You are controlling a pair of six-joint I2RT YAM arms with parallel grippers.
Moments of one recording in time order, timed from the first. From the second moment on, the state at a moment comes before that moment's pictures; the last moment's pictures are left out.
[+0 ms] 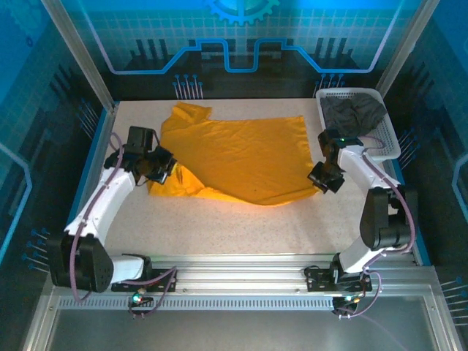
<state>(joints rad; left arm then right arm) -0.06 1.31 1.08 -0.71 0.26 -1.20 0.09 1.62 1.20 -1.10 -0.02 0.85</state>
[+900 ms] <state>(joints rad) 0.06 1.49 1.21 -0.71 0.22 -1.05 0.08 1.90 1.57 -1.18 0.05 0.95</state>
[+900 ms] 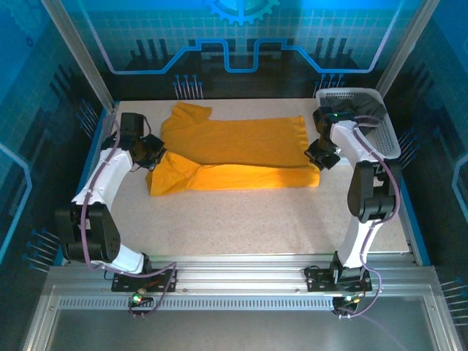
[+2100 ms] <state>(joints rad) 0.13 1.75 1.38 -0.71 0.18 -0.90 0.08 2.15 1.92 -1.21 0.05 0.74</state>
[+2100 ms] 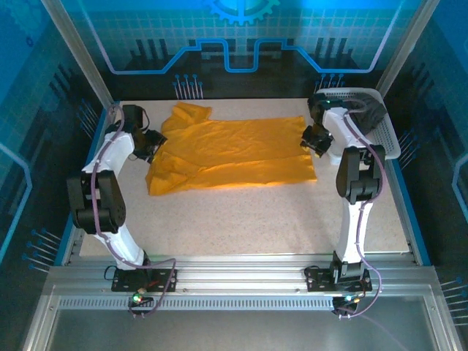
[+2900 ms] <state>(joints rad) 0.28 1.49 0.79 -0.59 0.27 -0.95 -0.02 1.42 0.79 -0.55 -0.20 0.77</state>
